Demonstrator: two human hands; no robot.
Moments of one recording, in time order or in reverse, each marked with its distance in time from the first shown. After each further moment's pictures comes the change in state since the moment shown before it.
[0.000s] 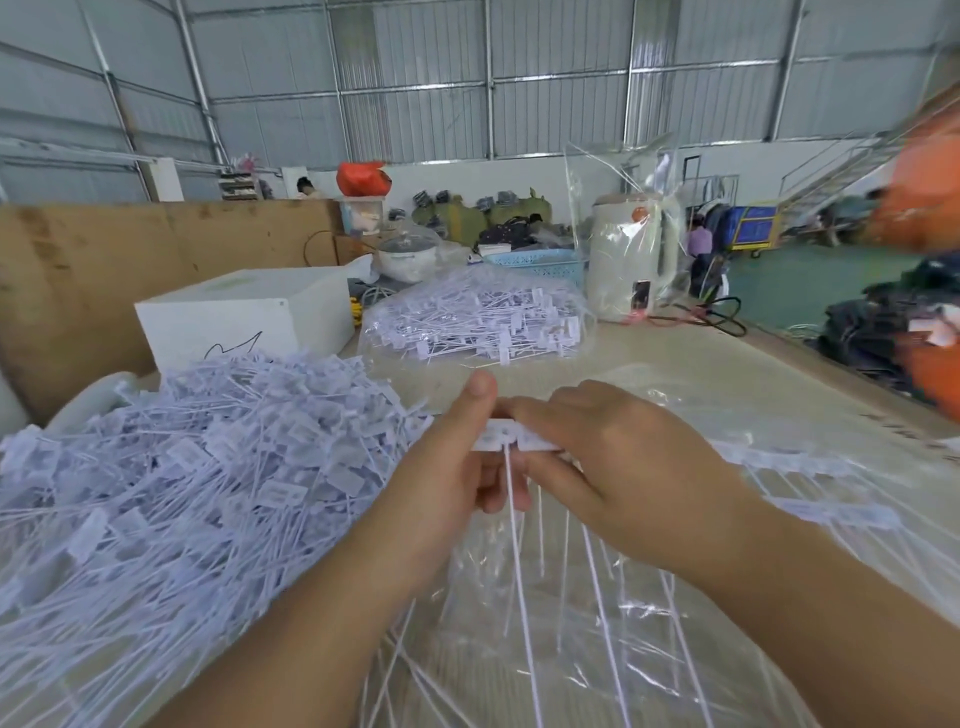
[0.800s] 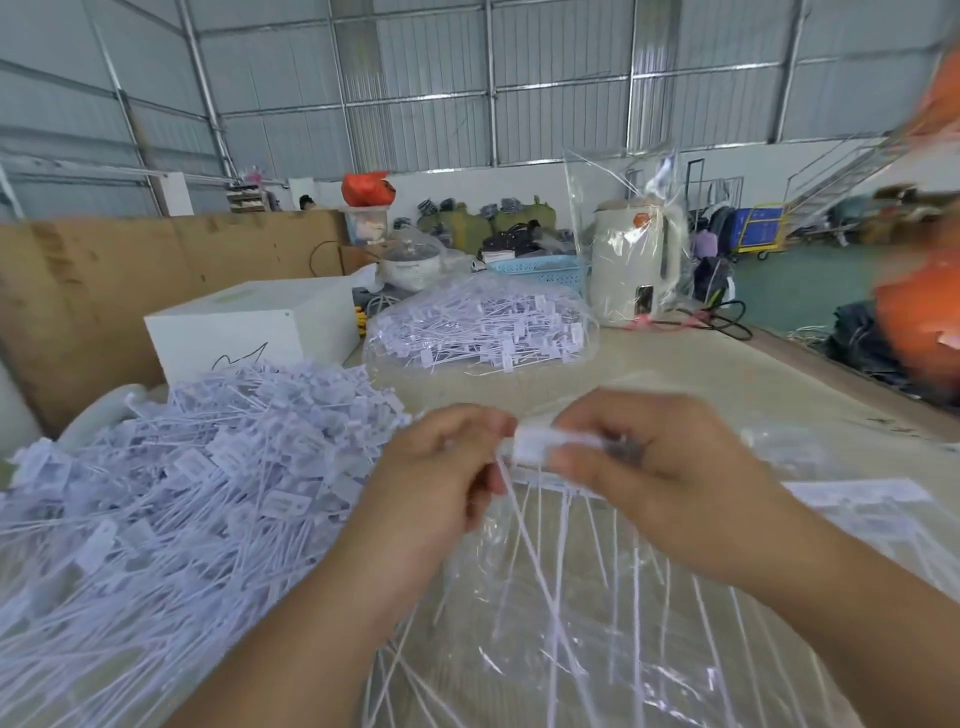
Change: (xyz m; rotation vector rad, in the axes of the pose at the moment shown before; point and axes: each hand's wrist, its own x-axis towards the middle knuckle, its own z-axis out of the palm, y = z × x) left_hand -0.010 0.007 -0.004 0.181 0.267 -0.002; right_hand -0.014 0.009 -0.008 0.577 0.151 0.172
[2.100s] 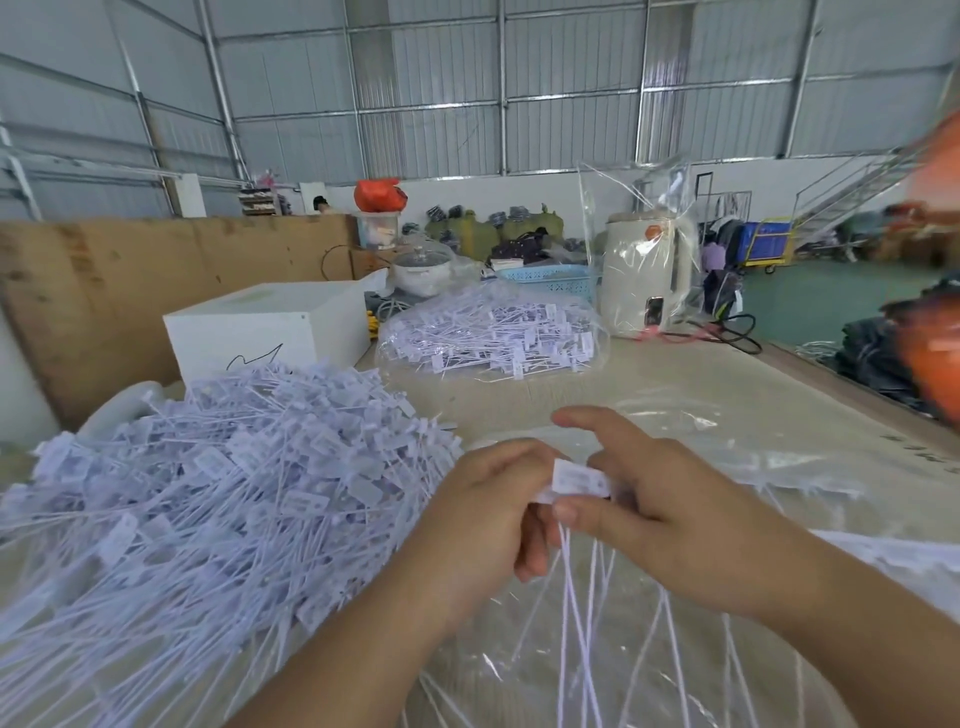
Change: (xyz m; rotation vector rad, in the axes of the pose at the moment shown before) left_hand -0.004 -0.010 0.012 -0.031 -0.248 -0.033; right_hand -0.004 0.014 0.007 -0.162 -0.250 0.015
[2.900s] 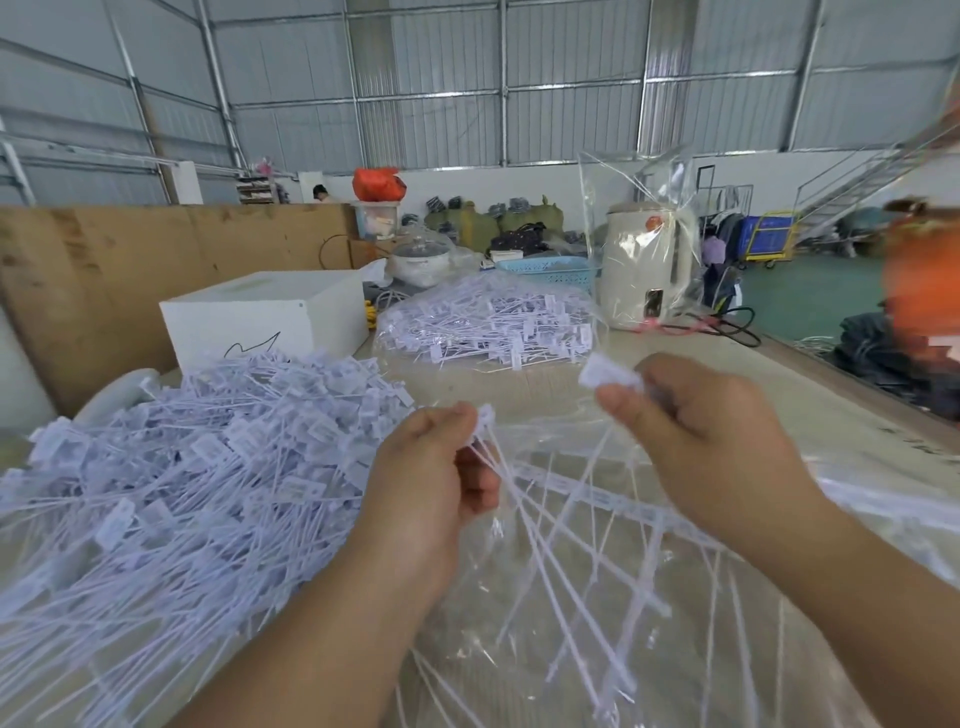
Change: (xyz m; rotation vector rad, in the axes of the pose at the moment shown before) left_hand 0.006 0.002 -0.008 -0.391 0.464 -0.091; right_hand 0.006 -0.004 -0.015 -0.088 0.476 0.157
